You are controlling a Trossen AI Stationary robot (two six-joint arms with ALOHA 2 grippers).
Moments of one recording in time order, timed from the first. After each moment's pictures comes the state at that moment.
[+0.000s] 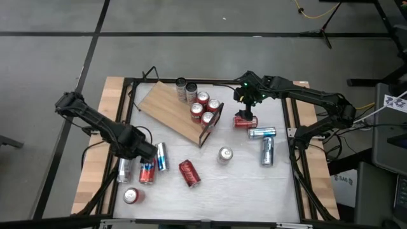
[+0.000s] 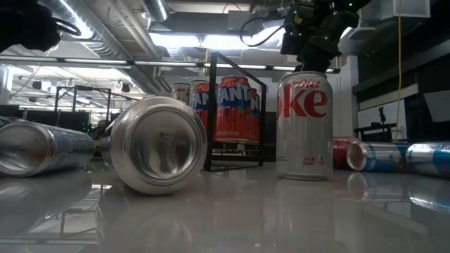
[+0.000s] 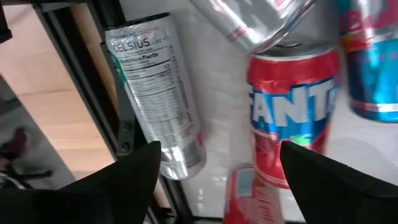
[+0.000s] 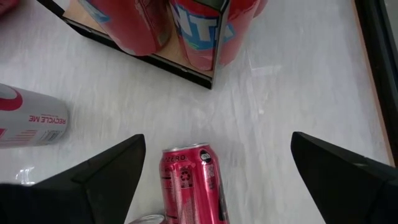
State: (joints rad) left arm -0.46 1.27 0.96 -1.33 0.25 -1.88; right arm -0.47 1.43 1.19 -0.82 -0.22 -0.32
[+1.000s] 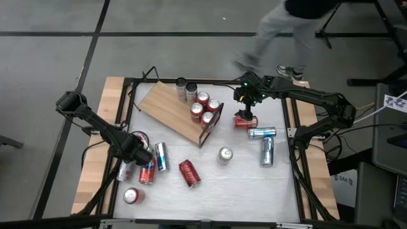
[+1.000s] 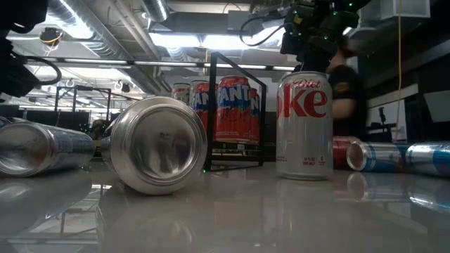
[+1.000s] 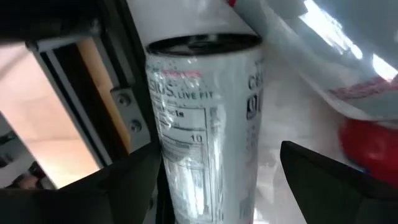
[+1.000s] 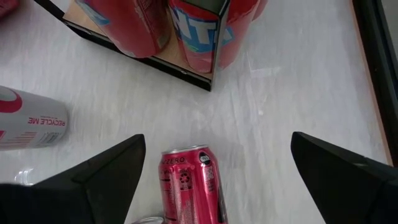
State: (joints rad) left arm -0.53 1.26 0.66 -1.13 0.21 -1.88; right arm -0.47 1.43 1.19 -0.81 -0.22 -0.32
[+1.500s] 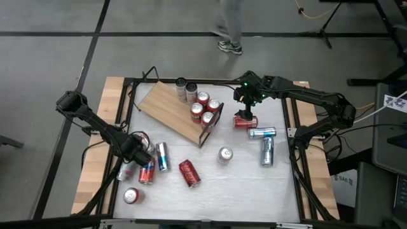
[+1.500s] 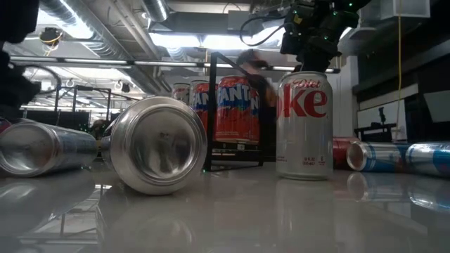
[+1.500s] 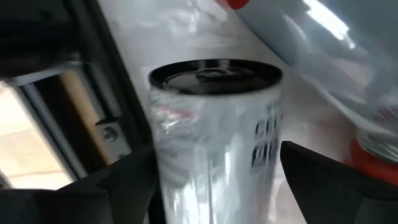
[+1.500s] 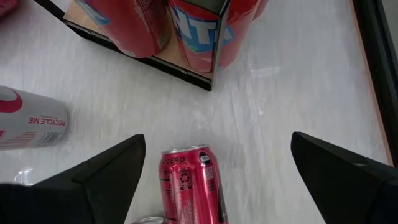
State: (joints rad) left arm -0.56 1.26 0.59 -1.04 0.15 -1.88; right arm -0.47 1.43 1.19 -0.81 -0.22 -0.32
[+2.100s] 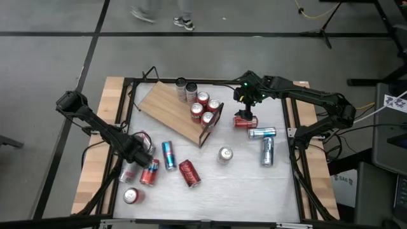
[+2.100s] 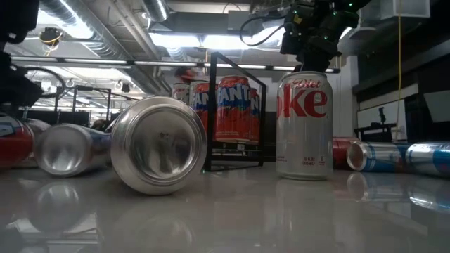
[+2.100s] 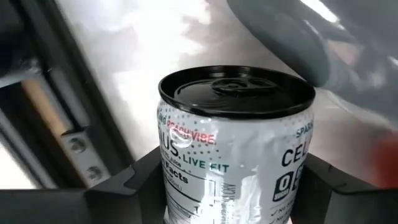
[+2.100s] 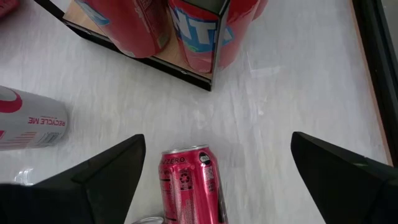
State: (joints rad) left arm -0.56 1.25 0.58 -0.97 0.11 -1.87; right arm -0.46 1.43 1.19 -0.81 -0.22 -0.32
